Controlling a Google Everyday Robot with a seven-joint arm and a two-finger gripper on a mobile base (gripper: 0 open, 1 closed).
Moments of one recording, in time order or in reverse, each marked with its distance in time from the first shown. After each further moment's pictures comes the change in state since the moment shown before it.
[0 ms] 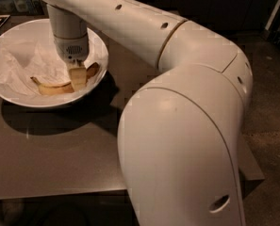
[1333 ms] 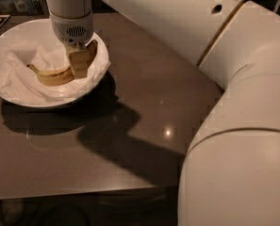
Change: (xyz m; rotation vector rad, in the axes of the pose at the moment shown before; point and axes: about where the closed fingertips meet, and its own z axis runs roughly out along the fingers) arm 0.001 0.035 -0.079 0.196 0.012 -0.037
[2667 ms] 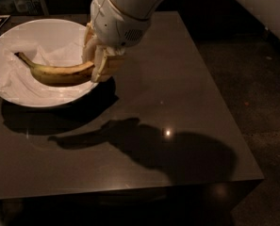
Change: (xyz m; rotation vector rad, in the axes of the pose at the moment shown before) arm 0.020 0.084 -0.078 0.201 -0.336 -0.190
